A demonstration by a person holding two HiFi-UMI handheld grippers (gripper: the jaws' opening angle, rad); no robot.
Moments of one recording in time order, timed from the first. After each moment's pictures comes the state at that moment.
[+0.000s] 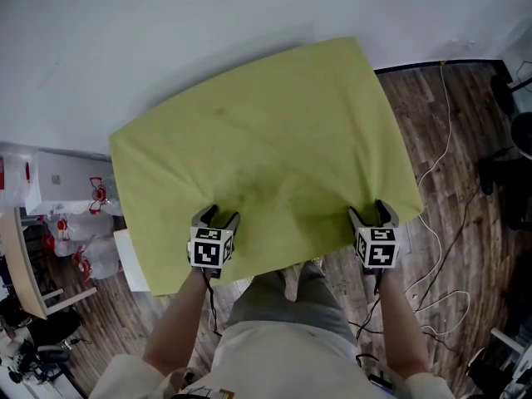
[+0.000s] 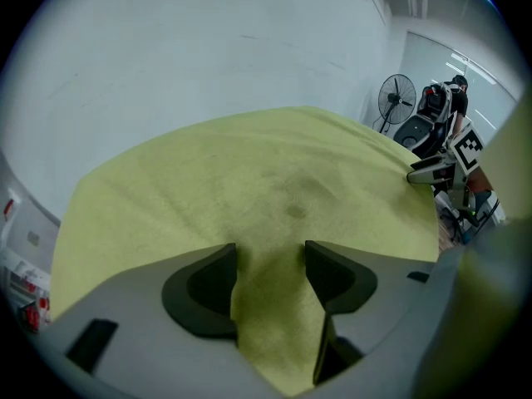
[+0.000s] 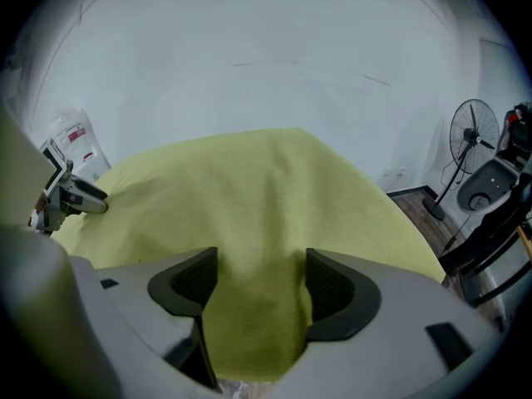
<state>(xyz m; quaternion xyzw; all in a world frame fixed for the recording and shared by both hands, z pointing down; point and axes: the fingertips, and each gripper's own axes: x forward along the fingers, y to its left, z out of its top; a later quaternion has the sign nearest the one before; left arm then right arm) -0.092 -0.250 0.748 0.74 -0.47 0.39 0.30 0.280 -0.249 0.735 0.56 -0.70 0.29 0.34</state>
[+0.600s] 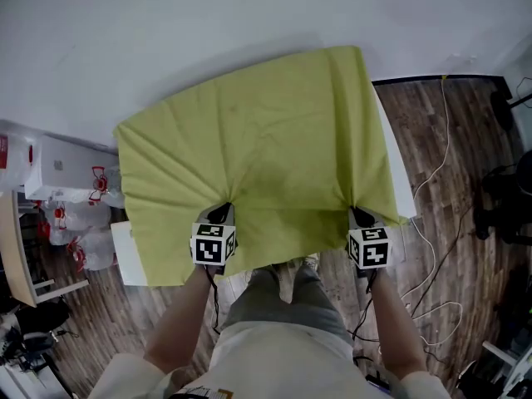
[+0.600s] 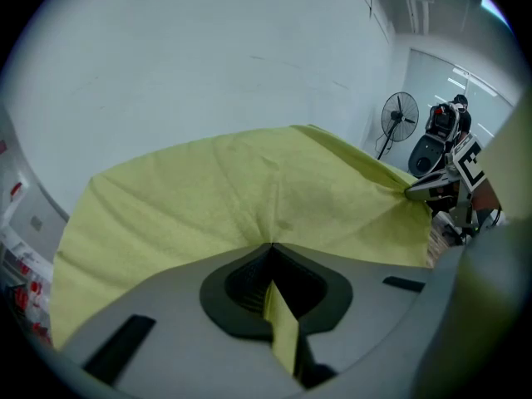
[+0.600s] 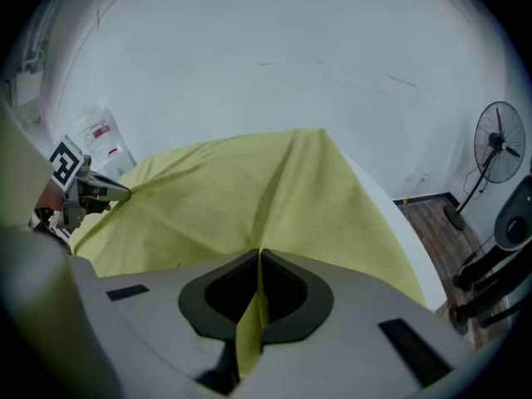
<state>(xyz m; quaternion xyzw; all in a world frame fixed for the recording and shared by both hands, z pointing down) -0.089 -0.244 0.721 0.74 -0.50 0.34 0.29 0.236 -0.238 0.720 0.50 -0.74 0.29 0.35</state>
